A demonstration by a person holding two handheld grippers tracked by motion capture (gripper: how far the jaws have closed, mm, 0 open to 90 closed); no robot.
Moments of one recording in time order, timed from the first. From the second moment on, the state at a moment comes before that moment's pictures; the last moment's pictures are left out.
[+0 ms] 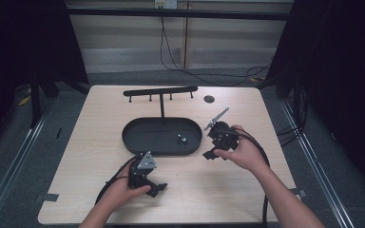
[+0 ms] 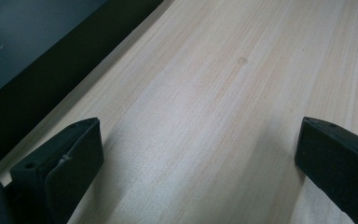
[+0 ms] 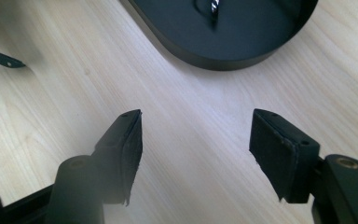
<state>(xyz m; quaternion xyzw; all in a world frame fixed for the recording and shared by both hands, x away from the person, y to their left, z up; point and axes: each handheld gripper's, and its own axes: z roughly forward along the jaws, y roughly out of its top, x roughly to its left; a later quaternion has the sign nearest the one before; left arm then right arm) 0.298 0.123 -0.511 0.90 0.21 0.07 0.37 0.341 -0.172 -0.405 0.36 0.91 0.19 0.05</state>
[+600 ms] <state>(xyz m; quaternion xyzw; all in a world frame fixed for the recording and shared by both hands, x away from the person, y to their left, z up) 0.298 0.123 -0.511 0.90 0.21 0.07 0.37 0.323 -0.197 -0.421 0.36 0.91 0.20 0.05</state>
